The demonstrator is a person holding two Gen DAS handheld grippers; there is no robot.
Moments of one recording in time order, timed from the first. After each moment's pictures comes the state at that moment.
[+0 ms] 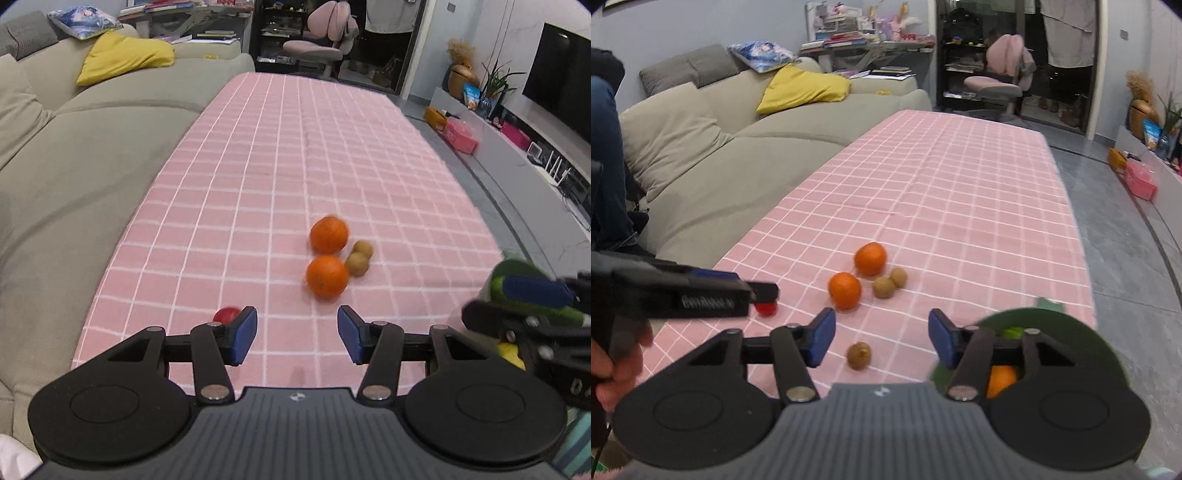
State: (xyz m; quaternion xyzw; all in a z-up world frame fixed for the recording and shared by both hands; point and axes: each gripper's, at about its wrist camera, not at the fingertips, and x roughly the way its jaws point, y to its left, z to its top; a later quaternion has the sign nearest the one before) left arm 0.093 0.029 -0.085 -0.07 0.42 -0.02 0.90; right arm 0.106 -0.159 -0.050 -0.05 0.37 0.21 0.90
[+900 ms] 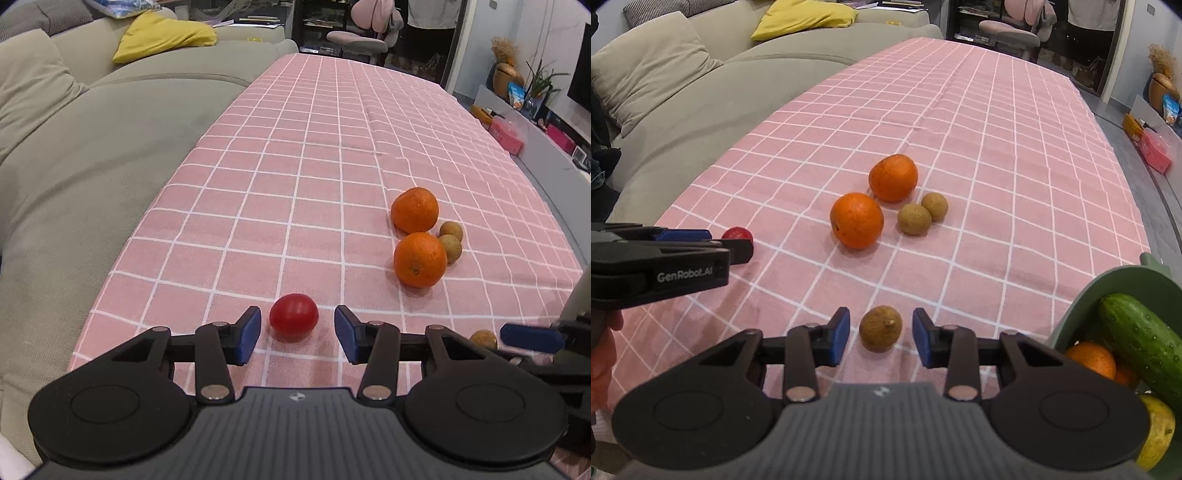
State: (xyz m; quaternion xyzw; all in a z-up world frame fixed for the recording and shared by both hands) left arm 0.122 0.060 -0.147 -0.07 0.43 0.04 0.90; right arm 0.152 -0.109 -0.142 -0.09 0.46 0.19 0.86
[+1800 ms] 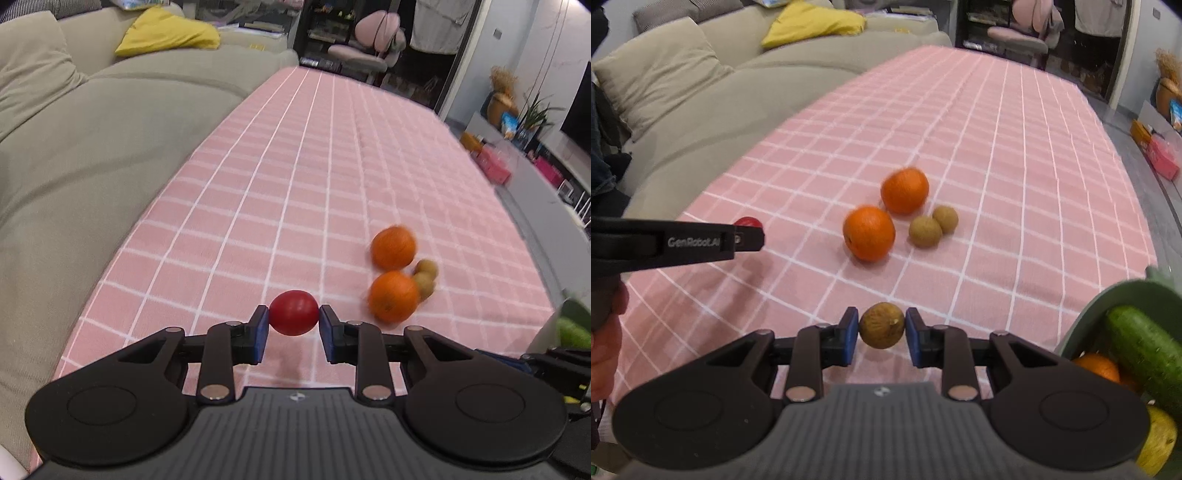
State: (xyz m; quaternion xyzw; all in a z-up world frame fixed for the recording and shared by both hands) left arm 0.122 0.065 -0.119 -0.12 0.40 0.03 0.91; right arm 0.145 -0.109 -0.125 -0.09 0.43 0.22 0.87
